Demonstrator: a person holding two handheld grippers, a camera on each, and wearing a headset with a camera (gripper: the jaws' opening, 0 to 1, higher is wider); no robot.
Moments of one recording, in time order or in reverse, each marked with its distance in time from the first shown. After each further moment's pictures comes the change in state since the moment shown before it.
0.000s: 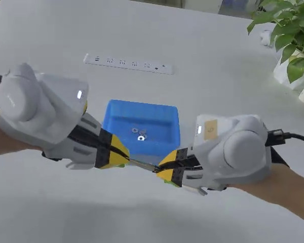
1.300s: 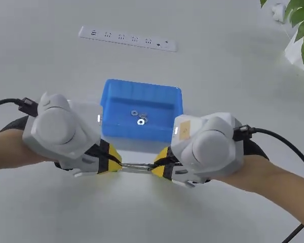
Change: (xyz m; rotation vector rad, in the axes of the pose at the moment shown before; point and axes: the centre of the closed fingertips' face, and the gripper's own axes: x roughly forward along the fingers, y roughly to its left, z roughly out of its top) left arm 0.046 0.009 -0.072 -0.080 0.174 0.005; right arm 0.040 -0.006 -0.036 -0.018 0.106 0.053
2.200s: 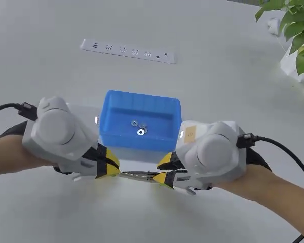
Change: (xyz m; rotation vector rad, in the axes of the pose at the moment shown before) left arm -0.017 0.009 0.005 -0.057 -0.020 0.043; right arm -0.010 -0.008 0.004 0.086 -0.027 -0.036
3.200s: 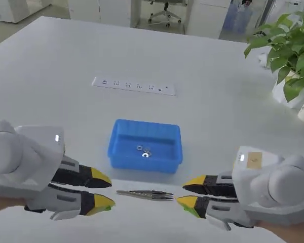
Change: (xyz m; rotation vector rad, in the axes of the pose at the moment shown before) left arm -0.080 -0.059 0.031 -0.124 -0.165 0.094; right arm -0.089 0.034 0.015 0.164 -0.239 -0.127
